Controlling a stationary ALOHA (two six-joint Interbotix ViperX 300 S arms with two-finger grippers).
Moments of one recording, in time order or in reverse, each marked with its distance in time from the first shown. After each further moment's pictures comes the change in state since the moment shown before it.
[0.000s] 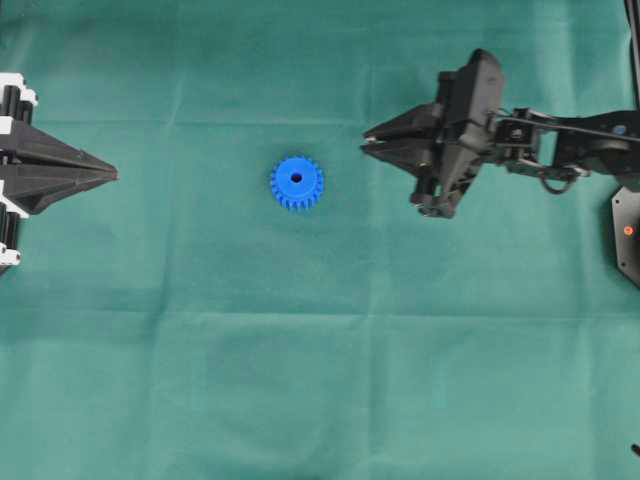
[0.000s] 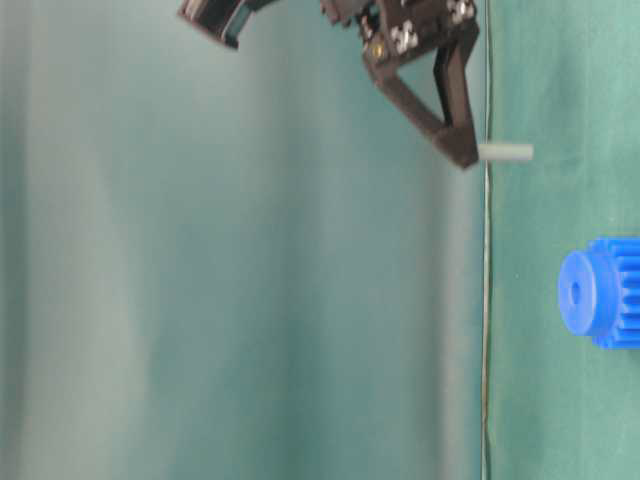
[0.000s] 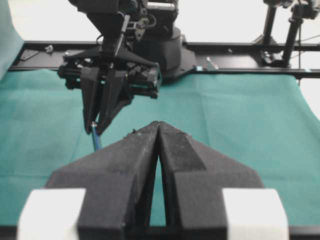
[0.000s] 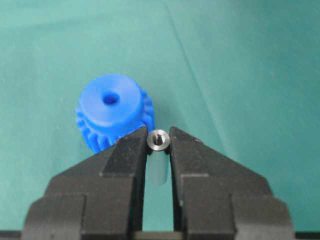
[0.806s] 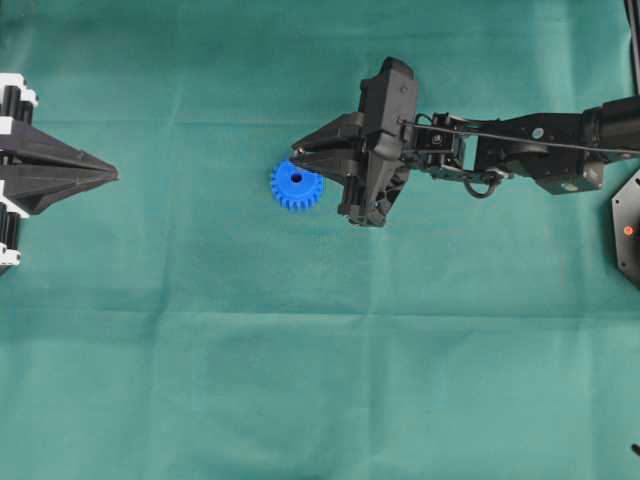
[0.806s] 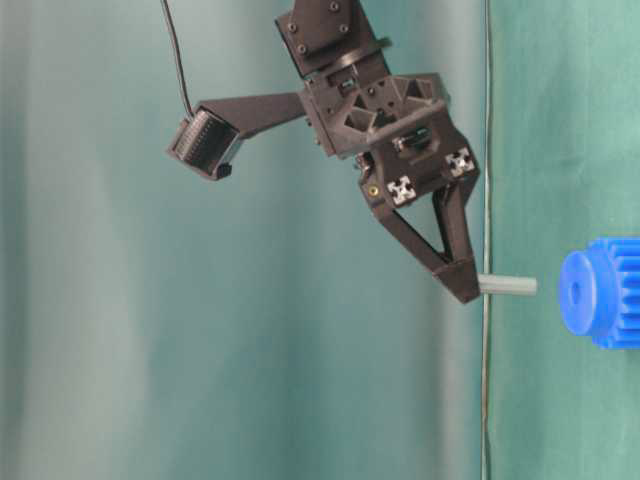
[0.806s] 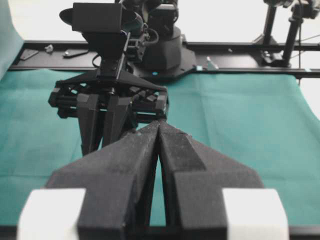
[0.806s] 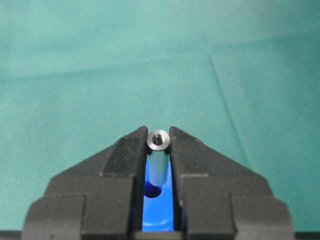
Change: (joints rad) left arm 0.002 0.002 0.000 0.002 0.000 0.000; right arm 0.049 0.172 -0.244 0.000 0.061 0.000
